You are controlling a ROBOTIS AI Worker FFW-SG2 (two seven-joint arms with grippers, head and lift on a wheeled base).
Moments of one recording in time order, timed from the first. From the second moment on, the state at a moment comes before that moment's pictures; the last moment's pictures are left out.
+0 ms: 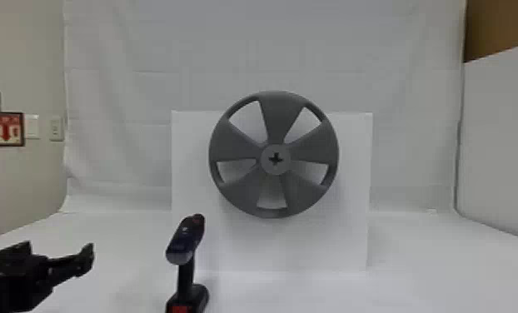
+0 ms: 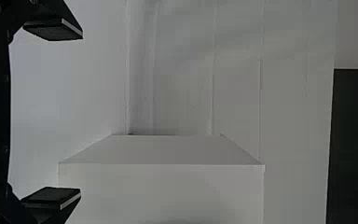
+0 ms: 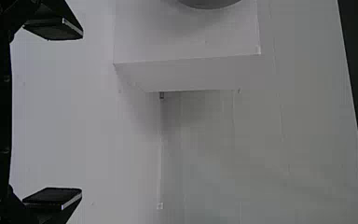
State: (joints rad) left arm -0.34 0.16 0.28 -2.14 0.15 0.82 -0.27; right arm -0.36 -0.33 -0.78 -2.24 0.08 1.21 1.07
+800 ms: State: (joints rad) left arm -0.34 0.16 0.28 -2.14 0.16 0.83 -0.27; right arm -0.36 -0.33 -0.76 -2.24 0.10 1.21 1.07
